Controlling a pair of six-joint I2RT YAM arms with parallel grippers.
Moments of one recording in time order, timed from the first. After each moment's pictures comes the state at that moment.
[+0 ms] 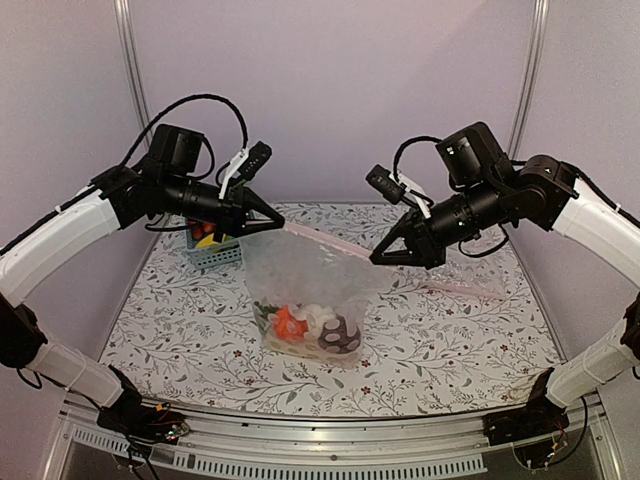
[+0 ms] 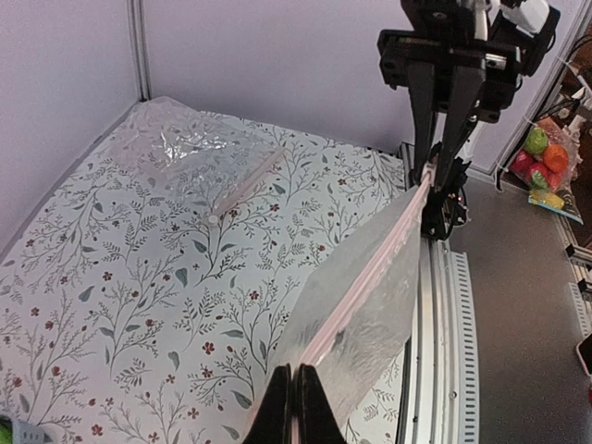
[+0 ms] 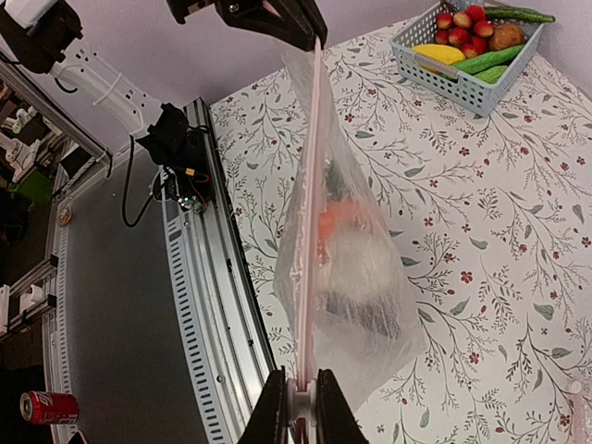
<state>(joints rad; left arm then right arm) -0.60 1.37 1.38 -0.58 0.72 0.25 0.86 1.39 1.55 -0.90 -0.48 -0.01</state>
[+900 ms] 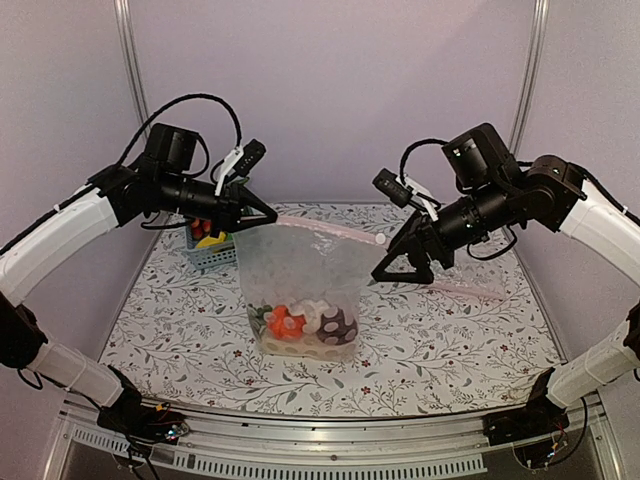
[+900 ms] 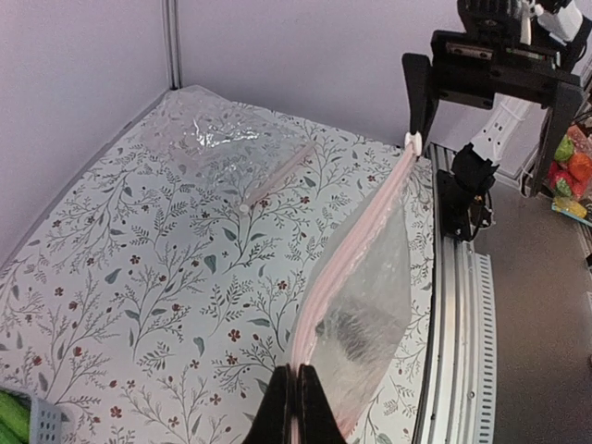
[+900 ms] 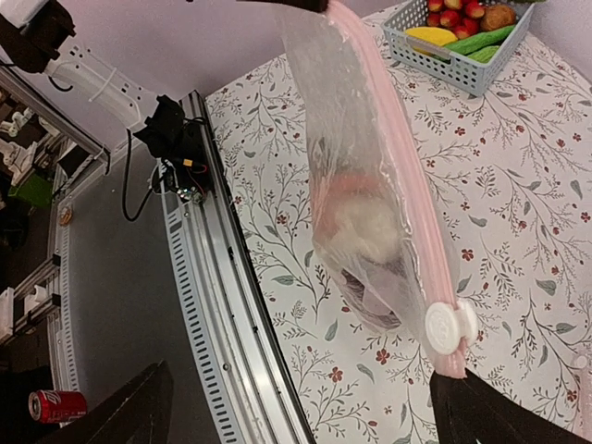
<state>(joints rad) -0.57 1.37 1.38 -0.59 0.70 0.25 0.86 1.37 1.54 -0.94 -0.48 0.01</state>
